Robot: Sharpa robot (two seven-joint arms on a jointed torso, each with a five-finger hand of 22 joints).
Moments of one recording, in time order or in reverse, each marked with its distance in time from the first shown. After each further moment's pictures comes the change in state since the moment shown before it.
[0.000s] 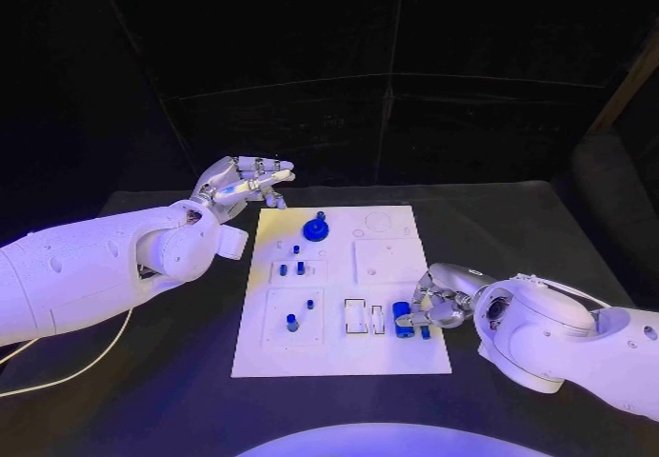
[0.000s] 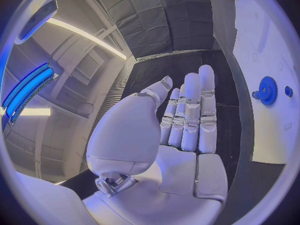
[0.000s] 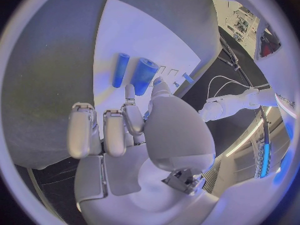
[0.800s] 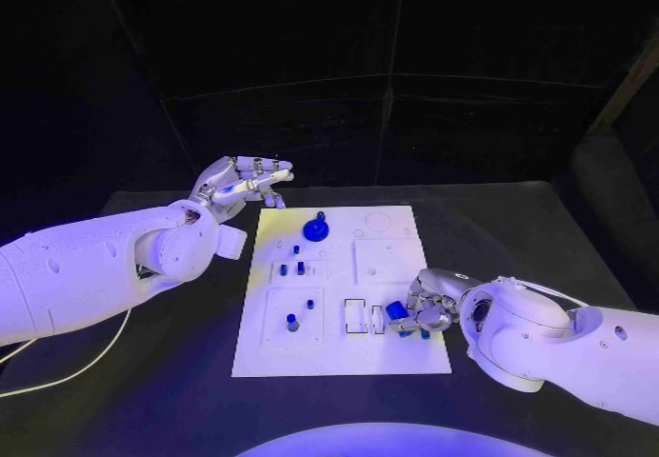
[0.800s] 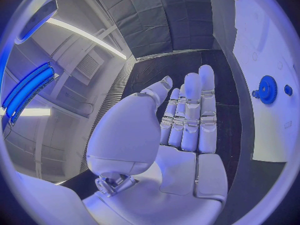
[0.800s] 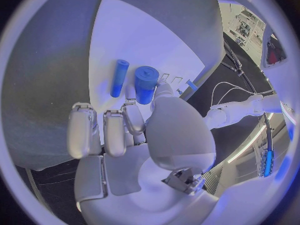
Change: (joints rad) left arm 0.000 -0.003 0.000 0.001 0.000 0.001 -0.001; left_hand 0.000 0.000 0.000 0.000 0.000 0.000 0.000 0.000 0.000 0.000 0.000 0.000 0.000 0.000 0.000 0.000 0.000 0.000 0.000 0.000 -0.004 -0.001; right arm -0.025 0.065 0.005 -0.041 -0.033 0.033 -0.052; right_hand 0.005 0.032 -0.003 -0.002 0.041 -0.031 0.000 0.031 0.059 0.000 0.000 -0.009 0.007 0.000 0.000 0.004 0.004 0.000 0.000 0.000 0.000 0.000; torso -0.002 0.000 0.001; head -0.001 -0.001
